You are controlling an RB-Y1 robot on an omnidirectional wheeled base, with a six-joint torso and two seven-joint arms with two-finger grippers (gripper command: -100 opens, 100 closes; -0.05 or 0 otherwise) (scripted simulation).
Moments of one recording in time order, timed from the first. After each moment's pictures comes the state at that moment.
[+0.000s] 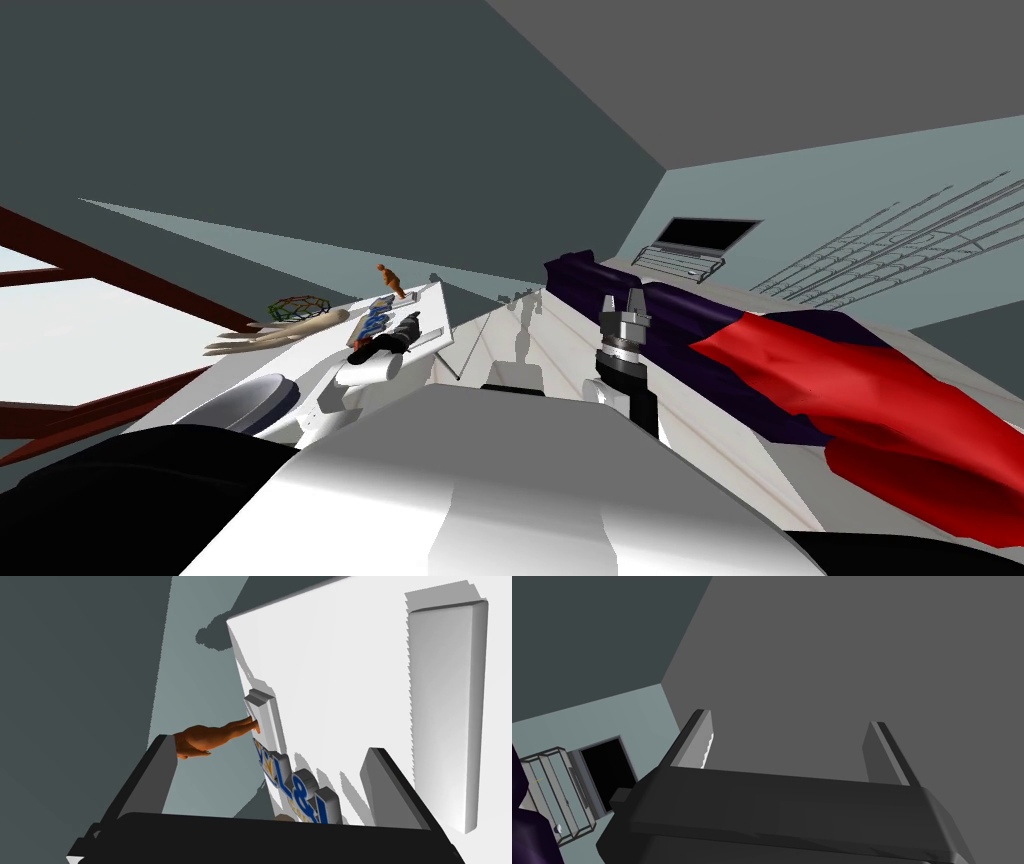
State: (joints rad) left arm 0.43 0.36 0.35 -2.05 0.27 0.62 0.05; right arm 0.54 0.02 0.04 -2.31 -0.11 -0.48 0.13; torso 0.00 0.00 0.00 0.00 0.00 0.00
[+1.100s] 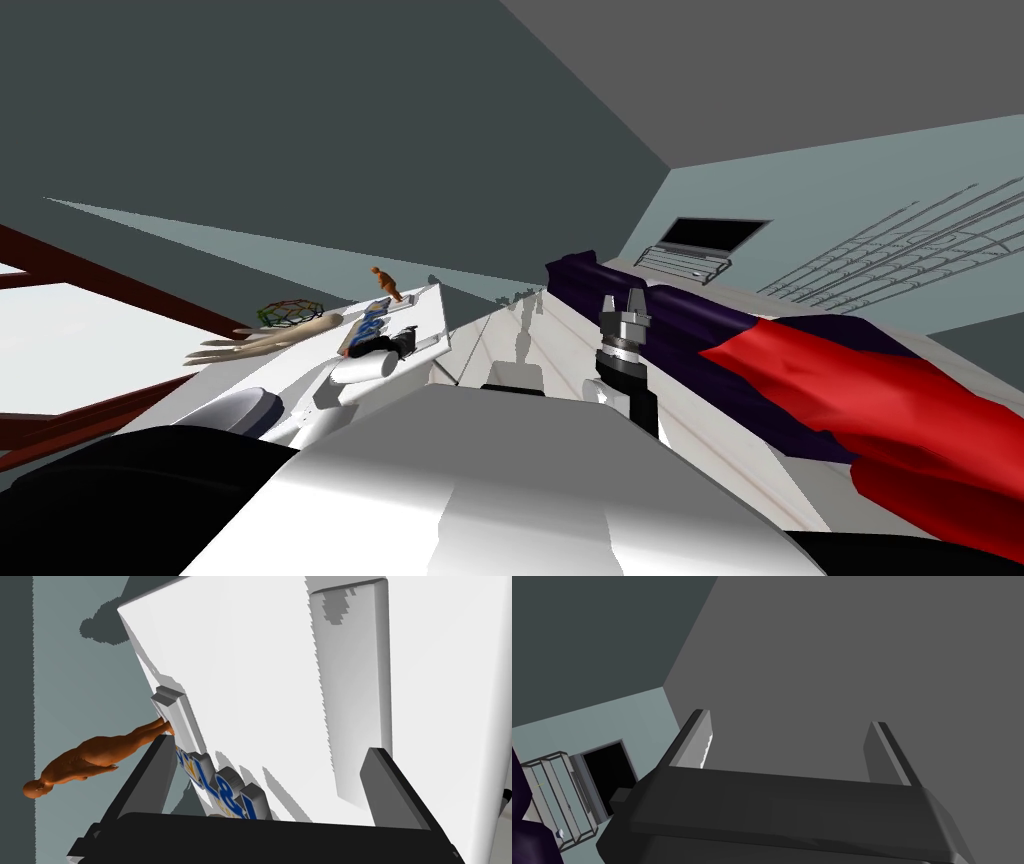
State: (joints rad) left arm 0.40 0.39 0.39 -1.97 0.34 0.89 0.05; right arm 0.54 0.02 0.04 -2.31 -0.11 -0.48 0.13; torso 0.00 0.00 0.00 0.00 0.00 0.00
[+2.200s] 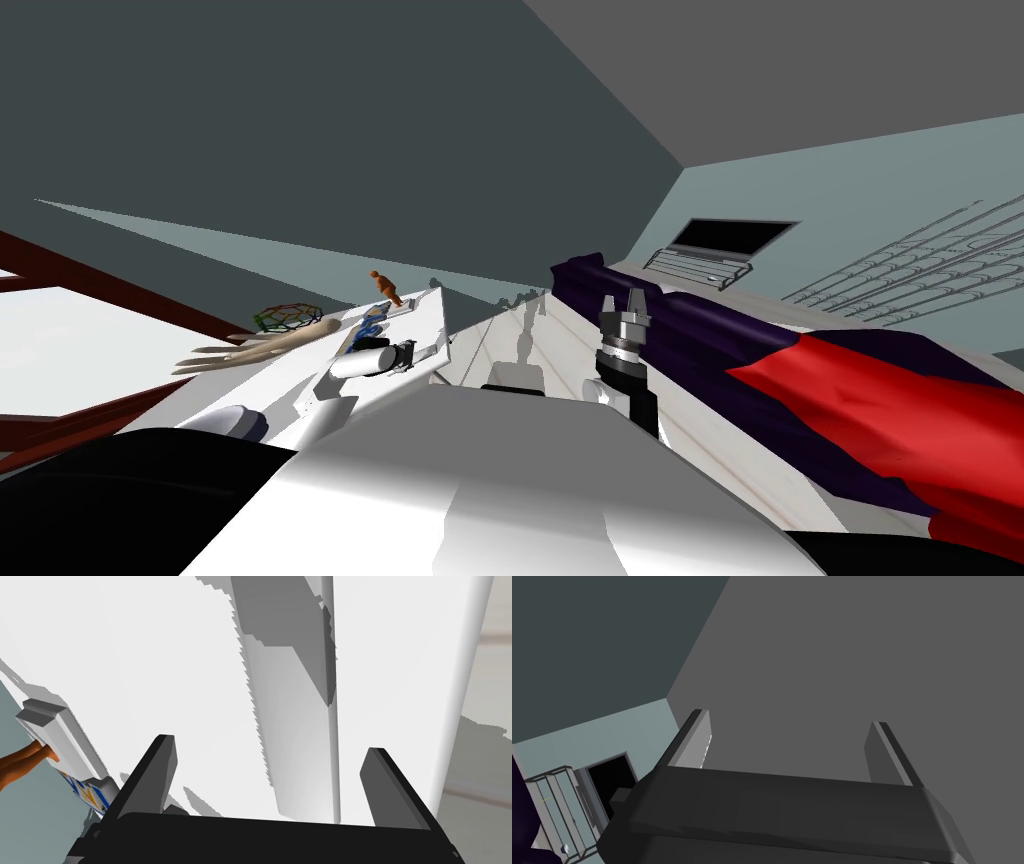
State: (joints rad) left arm 0.34 0.43 0.42 -1.87 0.43 1.20 0.04; right arm 0.54 0.02 0.04 -2.31 -0.11 -0.48 0.13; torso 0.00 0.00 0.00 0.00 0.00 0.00
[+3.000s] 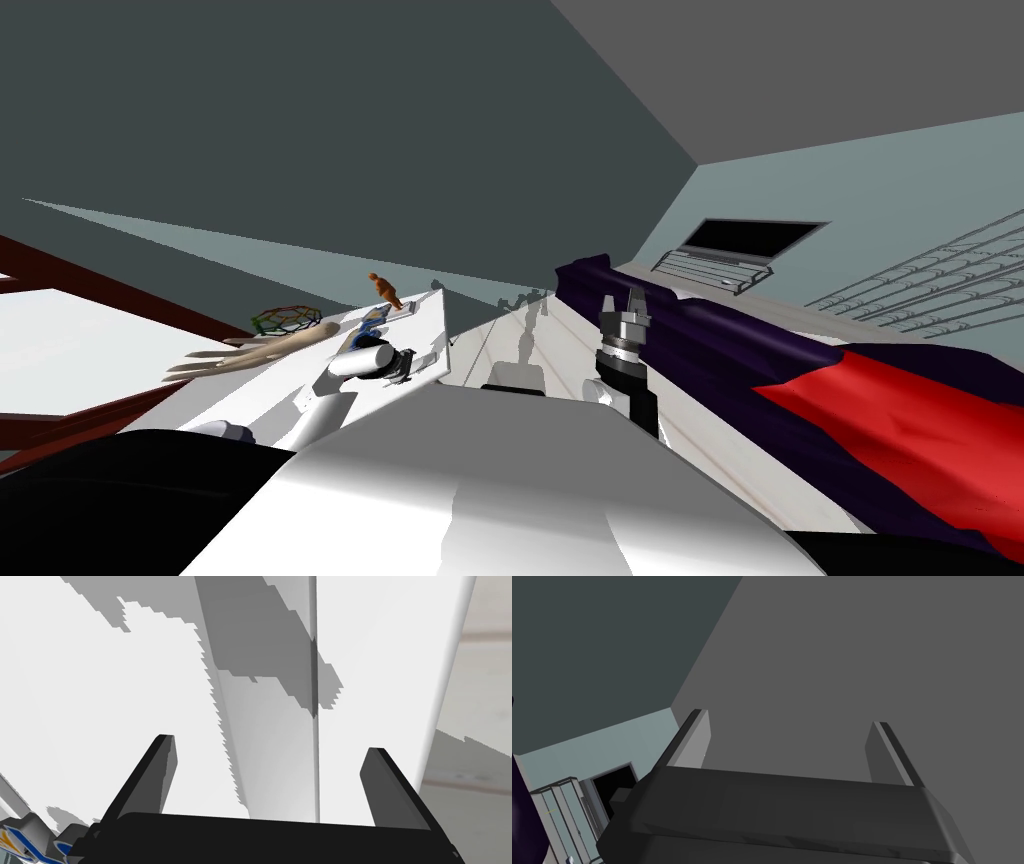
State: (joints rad) left arm 0.31 0.45 0.44 -1.81 0.49 1.41 0.03; right arm 0.54 0.02 0.04 -2.31 -0.11 -0.48 0.13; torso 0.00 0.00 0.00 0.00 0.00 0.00
